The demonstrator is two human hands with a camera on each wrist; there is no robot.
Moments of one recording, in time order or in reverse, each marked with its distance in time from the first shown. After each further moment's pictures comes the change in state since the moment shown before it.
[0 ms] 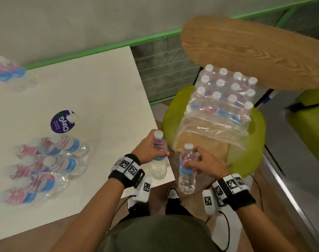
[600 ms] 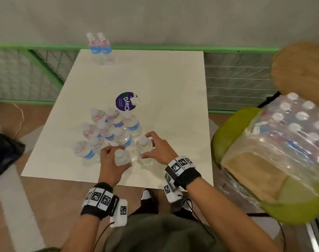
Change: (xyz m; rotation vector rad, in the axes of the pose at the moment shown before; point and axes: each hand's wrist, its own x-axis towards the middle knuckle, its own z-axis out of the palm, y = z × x) left_hand -0.196 -0.139 -0.104 0.108 0.938 -0.227; right_hand 0.065 -0.167 0.242 -0.281 -0.339 -0.425
